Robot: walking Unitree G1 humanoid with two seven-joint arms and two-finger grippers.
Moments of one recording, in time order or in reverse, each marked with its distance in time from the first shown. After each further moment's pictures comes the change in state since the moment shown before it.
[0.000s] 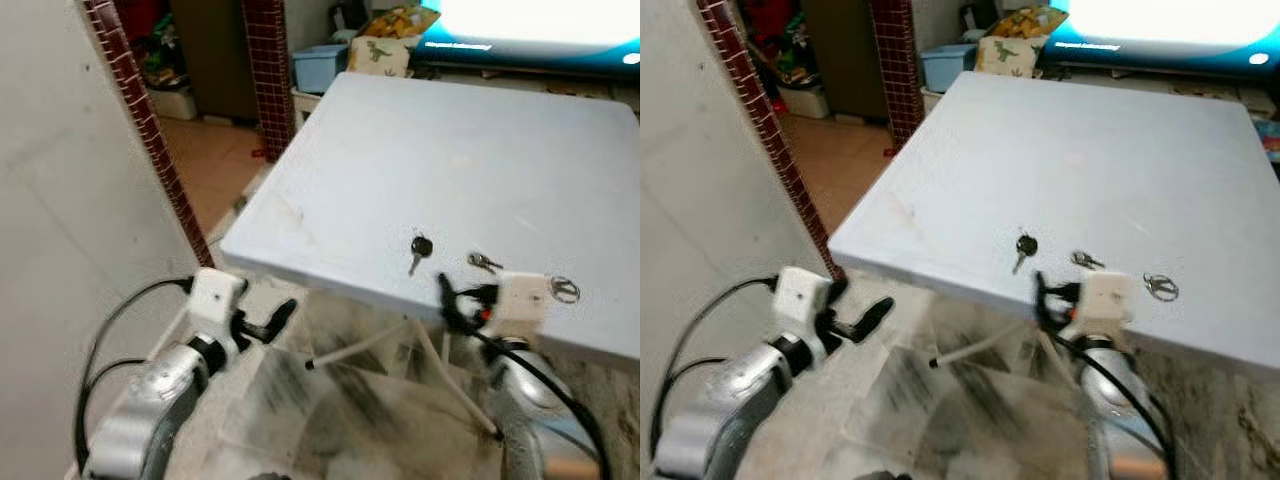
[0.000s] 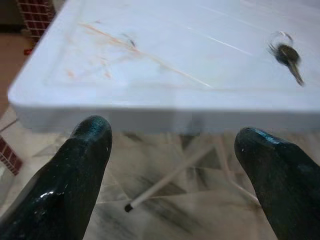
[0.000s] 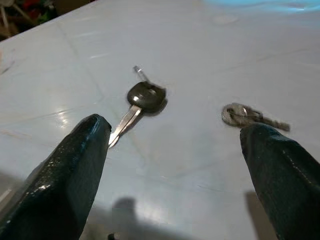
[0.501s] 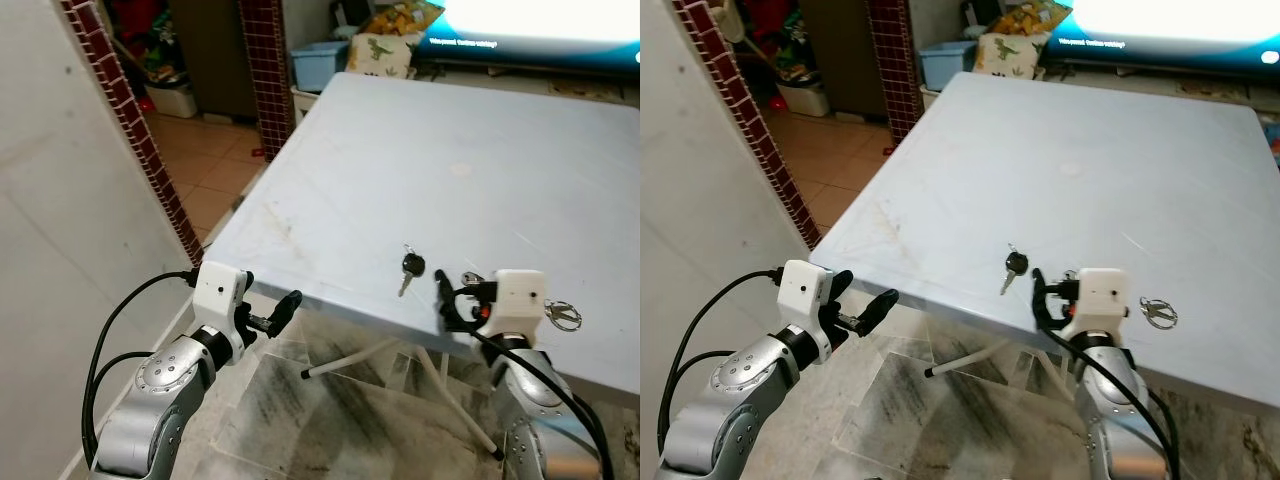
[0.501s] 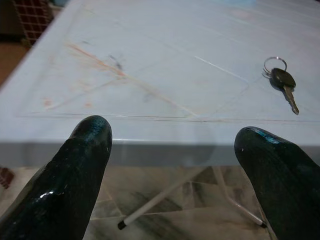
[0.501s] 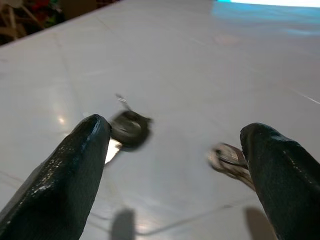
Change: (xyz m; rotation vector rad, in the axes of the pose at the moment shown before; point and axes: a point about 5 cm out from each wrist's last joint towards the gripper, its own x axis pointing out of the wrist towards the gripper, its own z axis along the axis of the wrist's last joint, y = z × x) left arm 0.005 -0.005 0.004 0.000 -0.013 -0.020; right arm 0.001 -0.001 0.003 -0.028 -0.009 0.003
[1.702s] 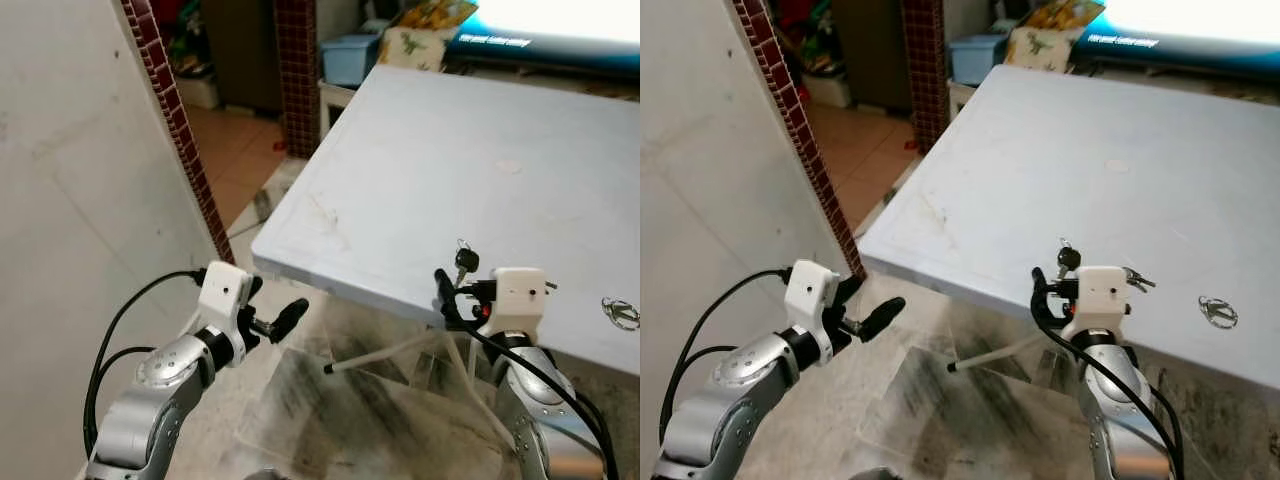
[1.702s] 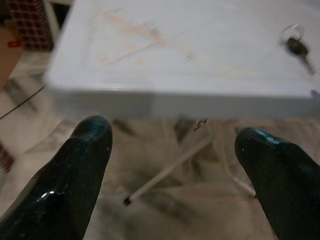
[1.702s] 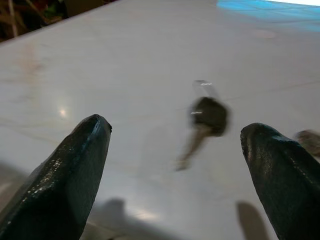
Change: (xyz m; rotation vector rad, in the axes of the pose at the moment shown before) left arm 0.001 0.005 -0.004 0.009 0.063 -0.067; right arm 0.000 0.000 0.001 -0.011 0.000 -0.004
